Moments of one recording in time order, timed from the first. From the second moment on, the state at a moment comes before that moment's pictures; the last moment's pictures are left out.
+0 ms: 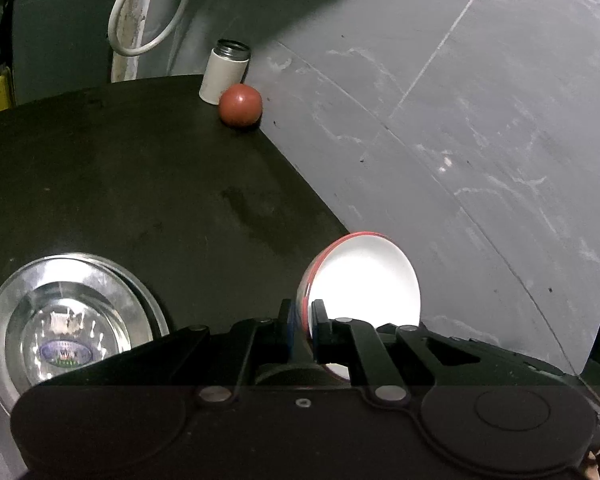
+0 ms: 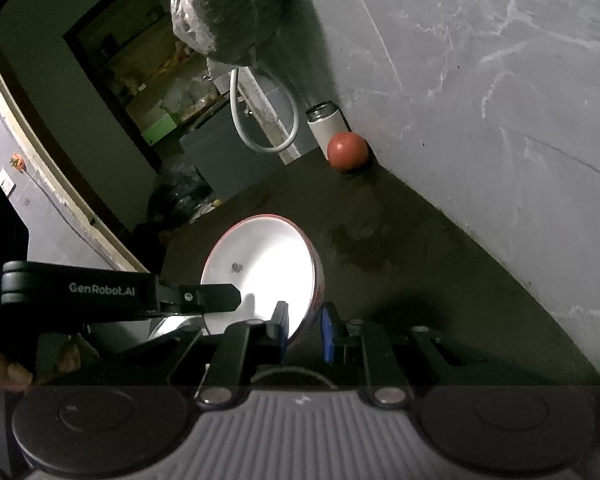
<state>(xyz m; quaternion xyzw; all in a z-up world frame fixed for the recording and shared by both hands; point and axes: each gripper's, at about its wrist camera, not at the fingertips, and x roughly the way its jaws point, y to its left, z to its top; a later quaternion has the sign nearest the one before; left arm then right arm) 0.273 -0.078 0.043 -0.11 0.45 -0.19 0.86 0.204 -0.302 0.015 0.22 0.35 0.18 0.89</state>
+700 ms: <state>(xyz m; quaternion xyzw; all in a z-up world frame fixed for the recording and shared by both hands) 0.228 -0.068 0.026 -0.11 0.48 -0.18 0.85 0.162 -0.296 0.008 0.18 0.39 0.22 0.87</state>
